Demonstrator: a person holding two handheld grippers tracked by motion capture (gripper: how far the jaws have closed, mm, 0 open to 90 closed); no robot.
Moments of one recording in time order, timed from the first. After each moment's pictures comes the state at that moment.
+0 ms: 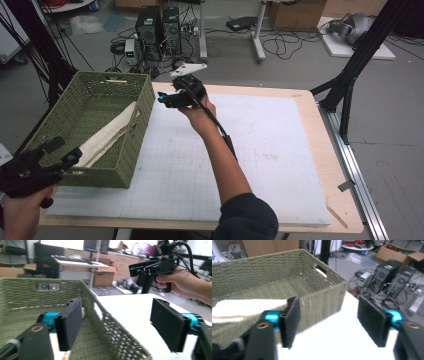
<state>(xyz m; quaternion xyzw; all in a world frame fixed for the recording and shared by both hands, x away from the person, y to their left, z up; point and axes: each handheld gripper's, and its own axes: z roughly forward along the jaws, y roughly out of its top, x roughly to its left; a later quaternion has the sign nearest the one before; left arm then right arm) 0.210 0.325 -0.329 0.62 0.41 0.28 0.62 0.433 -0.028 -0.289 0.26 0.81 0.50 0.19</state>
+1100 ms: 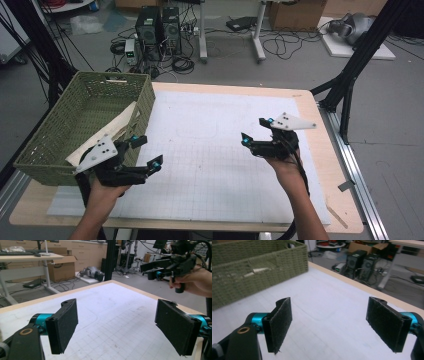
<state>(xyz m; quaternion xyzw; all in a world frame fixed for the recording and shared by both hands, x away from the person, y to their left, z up) 0.247 0.175 -0.345 0.69 0.29 0.19 0.63 0.308 -0.245 -0.331 0.34 0.76 0.50 0.24</state>
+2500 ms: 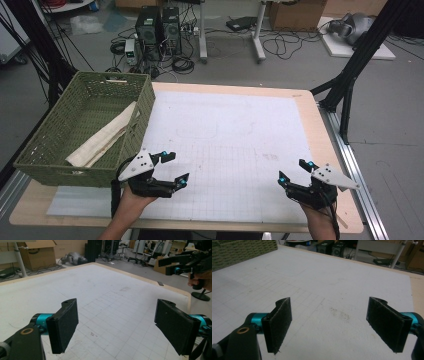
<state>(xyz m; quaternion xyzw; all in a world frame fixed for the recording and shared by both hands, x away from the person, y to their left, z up) 0.249 0.132 -0.394 0.73 0.26 0.14 0.61 0.218 -0.321 -0.392 0.43 0.71 0.47 0.29</state>
